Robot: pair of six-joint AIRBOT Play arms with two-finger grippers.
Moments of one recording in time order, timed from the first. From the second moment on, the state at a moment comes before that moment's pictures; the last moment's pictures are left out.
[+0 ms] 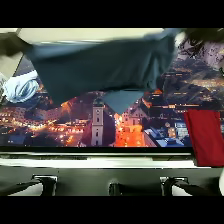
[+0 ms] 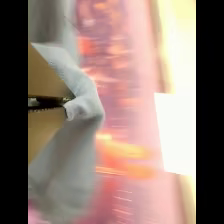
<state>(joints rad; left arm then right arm) 0.10 -1.32 2.01 1.09 -1.25 -1.54 -0.05 -1.31 1.99 -1.11 1.05 1.55</state>
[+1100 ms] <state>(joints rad) 0.10 -1.30 1.87 1.43 -1.33 -1.67 -0.05 -1.42 2.02 -1.28 1.21 1.82</state>
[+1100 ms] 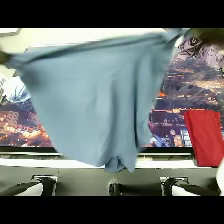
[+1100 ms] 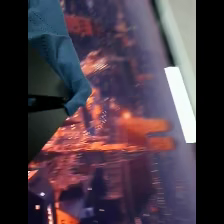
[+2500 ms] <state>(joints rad) 0.31 -1.54 1.61 1.43 -1.42 -1.64 -0.33 -1.69 1.73 -0.94 1.50 1.43</state>
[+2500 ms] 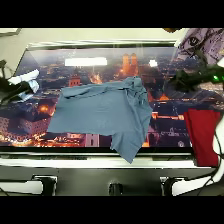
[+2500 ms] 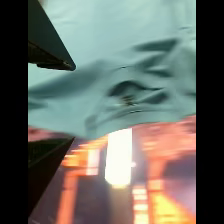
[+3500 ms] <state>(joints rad) 0.36 -1.26 1.16 1.43 -1.33 -1.64 -0.30 -1.42 0.70 -0.68 1.23 1.11</state>
